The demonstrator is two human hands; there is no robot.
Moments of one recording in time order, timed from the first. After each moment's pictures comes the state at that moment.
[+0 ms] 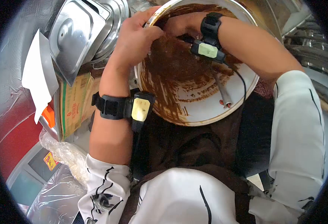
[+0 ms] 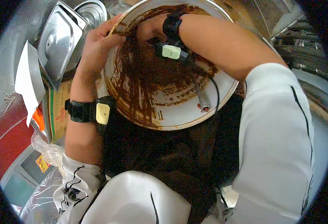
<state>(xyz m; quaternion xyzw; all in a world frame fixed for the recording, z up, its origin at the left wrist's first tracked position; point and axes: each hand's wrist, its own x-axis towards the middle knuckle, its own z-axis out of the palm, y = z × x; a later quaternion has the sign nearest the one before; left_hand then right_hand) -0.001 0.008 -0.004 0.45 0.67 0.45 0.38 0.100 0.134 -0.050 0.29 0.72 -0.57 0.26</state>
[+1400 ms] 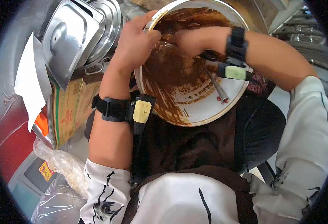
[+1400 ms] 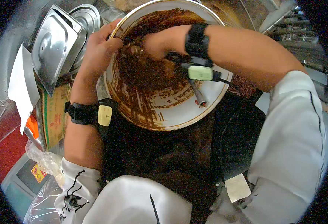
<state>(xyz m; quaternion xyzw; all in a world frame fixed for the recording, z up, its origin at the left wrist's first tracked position) 0.002 0.002 -0.008 0.48 0.67 0.43 0.36 0.132 0.115 -0.049 0.20 0.87 -0.32 0.32</state>
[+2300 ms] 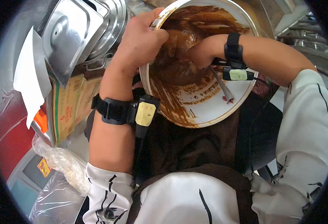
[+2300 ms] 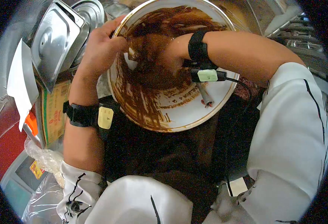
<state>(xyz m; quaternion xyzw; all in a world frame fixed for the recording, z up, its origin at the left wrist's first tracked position) 0.000 -0.004 -0.001 0.47 0.71 0.40 0.35 0.139 0.108 -0.074 -0.07 0.89 -0.22 0.40</state>
